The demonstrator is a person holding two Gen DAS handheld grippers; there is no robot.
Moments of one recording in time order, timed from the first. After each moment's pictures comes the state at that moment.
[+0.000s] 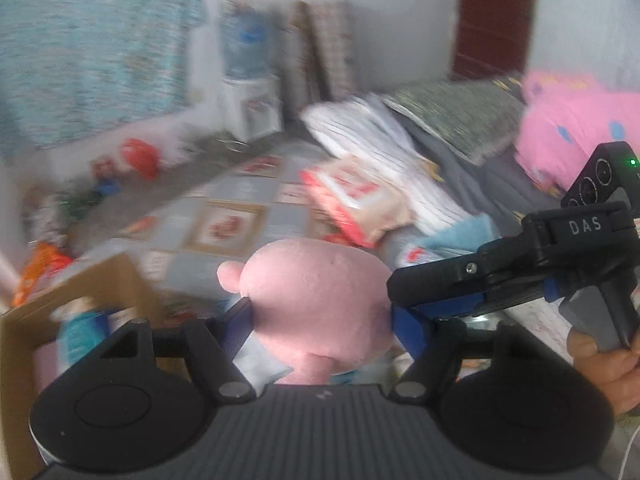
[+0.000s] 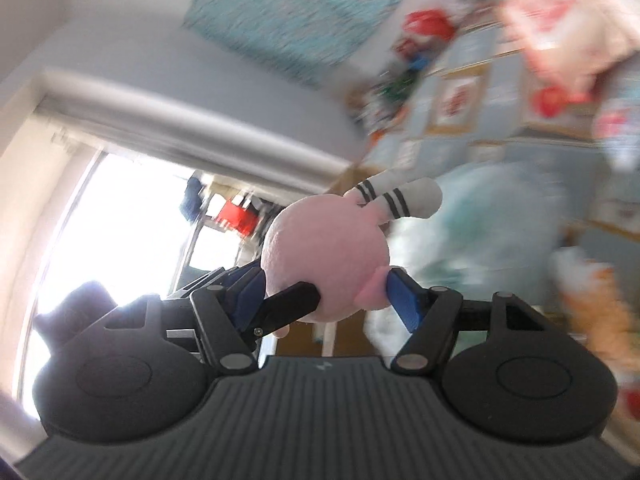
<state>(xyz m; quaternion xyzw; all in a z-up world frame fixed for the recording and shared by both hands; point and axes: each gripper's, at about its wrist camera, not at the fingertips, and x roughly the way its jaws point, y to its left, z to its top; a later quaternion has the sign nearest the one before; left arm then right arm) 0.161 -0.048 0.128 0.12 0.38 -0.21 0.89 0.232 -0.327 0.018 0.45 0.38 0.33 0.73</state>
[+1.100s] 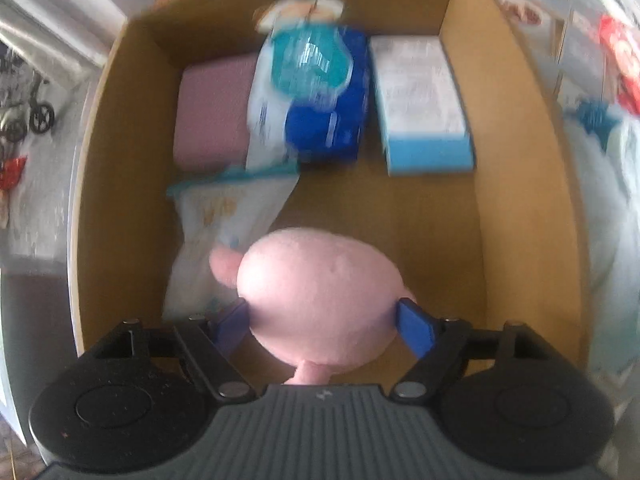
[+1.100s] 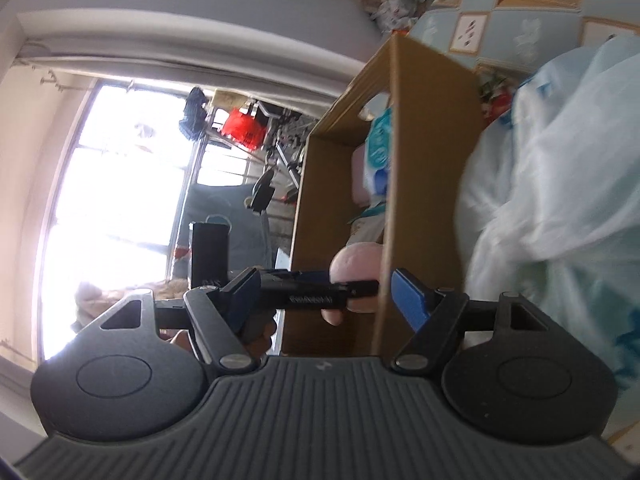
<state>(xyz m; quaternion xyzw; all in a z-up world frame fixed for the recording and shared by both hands) 0.255 0.159 0.012 0.07 0.65 0.03 0.75 0.299 -0.187 -0.015 0.43 0.48 0.39 0.66</state>
